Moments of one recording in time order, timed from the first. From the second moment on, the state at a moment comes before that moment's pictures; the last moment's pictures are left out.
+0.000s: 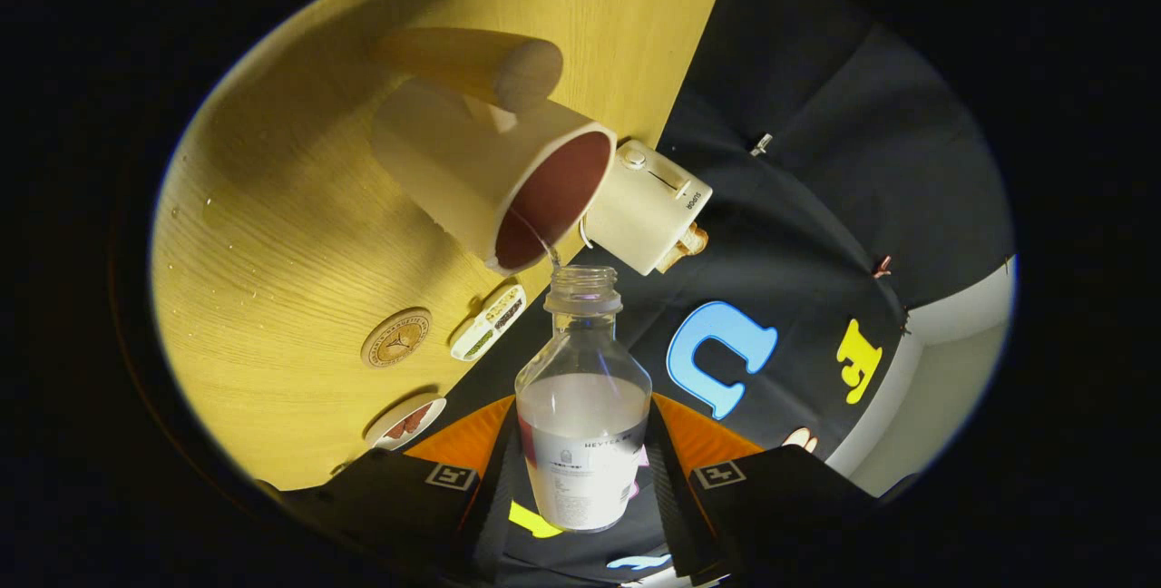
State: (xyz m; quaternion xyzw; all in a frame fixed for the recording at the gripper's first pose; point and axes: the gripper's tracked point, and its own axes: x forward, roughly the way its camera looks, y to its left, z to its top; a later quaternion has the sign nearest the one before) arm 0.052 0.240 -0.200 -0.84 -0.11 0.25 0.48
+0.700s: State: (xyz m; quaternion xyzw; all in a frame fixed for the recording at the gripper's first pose) arm 0.052 0.270 -0.189 -0.86 -0.17 0.26 0.41
